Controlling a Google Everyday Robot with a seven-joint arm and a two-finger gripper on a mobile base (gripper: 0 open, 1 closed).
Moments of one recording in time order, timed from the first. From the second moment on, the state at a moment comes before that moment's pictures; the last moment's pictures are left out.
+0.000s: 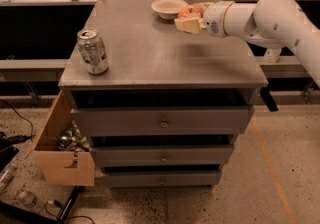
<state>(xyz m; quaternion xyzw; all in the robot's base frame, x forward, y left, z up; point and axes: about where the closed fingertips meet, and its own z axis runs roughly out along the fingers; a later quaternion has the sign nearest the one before) 0.767 -0.092 0.933 -0.37 0.69 0.18 0.59</state>
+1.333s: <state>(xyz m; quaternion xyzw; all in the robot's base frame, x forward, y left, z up) 0.658 -0.003 0.878 -0.45 0.65 0.31 0.53</state>
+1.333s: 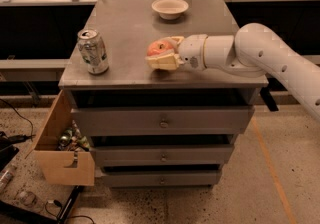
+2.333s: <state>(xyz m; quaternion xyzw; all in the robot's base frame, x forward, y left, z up) 0.655 0.049 0.854 -0.48 0.62 0.37 0.50</state>
